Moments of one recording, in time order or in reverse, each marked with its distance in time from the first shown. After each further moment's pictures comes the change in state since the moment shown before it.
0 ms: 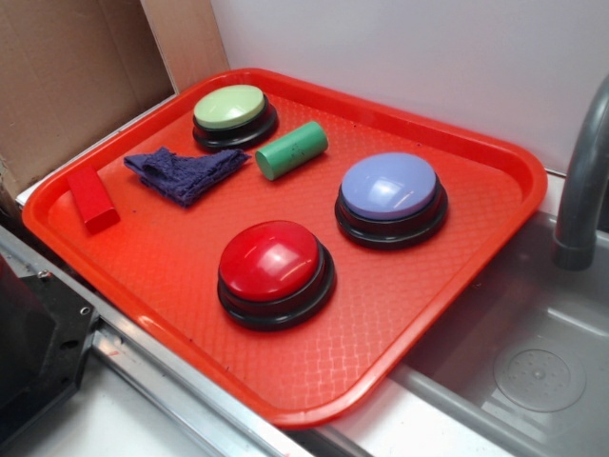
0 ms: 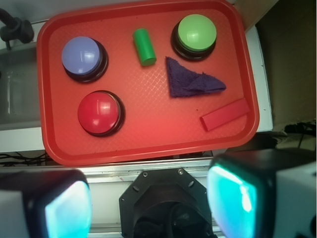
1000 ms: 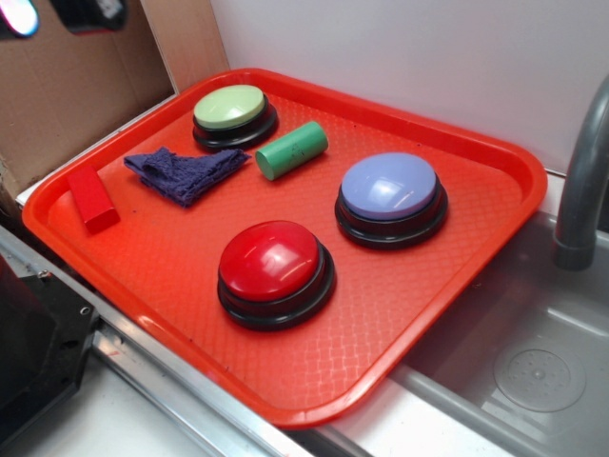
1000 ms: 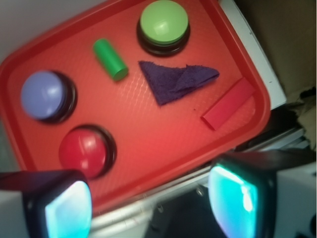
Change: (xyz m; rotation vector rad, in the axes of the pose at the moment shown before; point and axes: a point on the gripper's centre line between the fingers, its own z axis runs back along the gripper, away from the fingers) arm 0.039 0.028 -0.069 -0.010 -0.012 0.428
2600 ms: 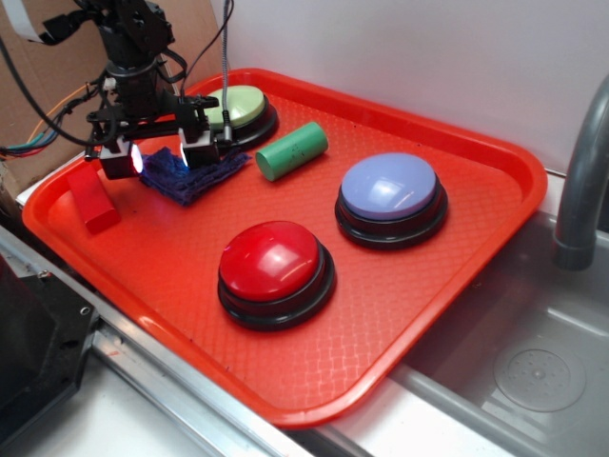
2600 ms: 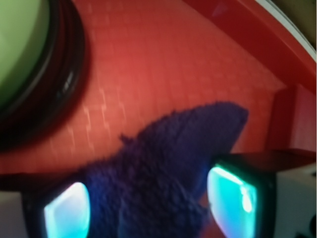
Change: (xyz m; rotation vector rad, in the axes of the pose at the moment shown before) arm 0.079 0.066 -0.171 0.226 -0.042 0.418
